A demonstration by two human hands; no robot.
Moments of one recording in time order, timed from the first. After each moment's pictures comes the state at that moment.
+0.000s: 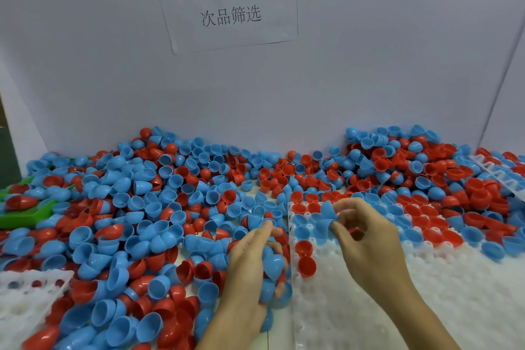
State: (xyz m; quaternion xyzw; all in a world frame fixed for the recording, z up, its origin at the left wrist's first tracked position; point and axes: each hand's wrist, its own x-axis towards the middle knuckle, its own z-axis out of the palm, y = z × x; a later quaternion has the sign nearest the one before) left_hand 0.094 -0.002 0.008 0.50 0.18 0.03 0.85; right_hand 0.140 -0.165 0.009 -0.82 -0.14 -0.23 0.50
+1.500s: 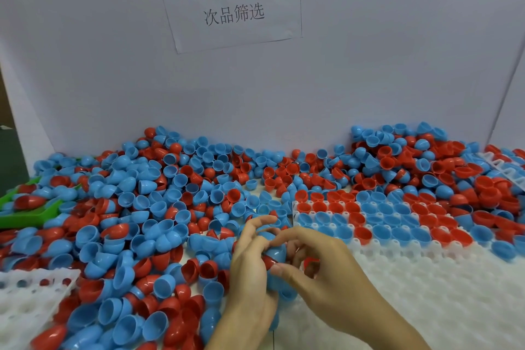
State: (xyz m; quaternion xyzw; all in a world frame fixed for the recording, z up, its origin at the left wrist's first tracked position) left_hand 0.092 -0.001 0.003 0.46 0.13 0.09 0.88; right_hand 0.106 -0.127 0.014 -0.81 -0.30 -0.03 0.50
